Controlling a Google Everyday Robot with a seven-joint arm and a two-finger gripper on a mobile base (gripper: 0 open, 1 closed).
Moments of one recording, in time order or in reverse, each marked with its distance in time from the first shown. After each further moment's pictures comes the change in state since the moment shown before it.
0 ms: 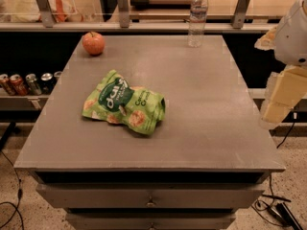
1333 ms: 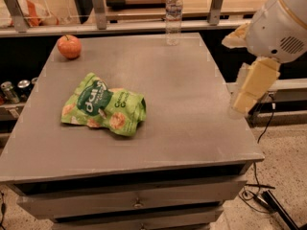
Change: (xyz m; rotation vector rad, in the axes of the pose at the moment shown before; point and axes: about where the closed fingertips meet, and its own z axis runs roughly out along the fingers) arm -0.058 -0.004 0.014 -0.093 -0.240 -0.052
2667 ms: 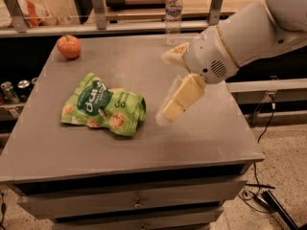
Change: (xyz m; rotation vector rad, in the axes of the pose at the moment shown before) arm -0.107 0.022 0.074 -0.149 -0.437 0.035
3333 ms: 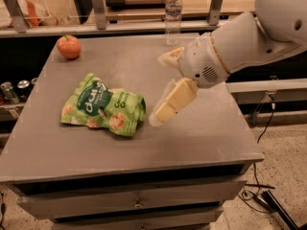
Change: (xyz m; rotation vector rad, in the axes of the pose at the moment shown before) arm 0.003 -0.008 0.019 0.016 -0.027 0.004
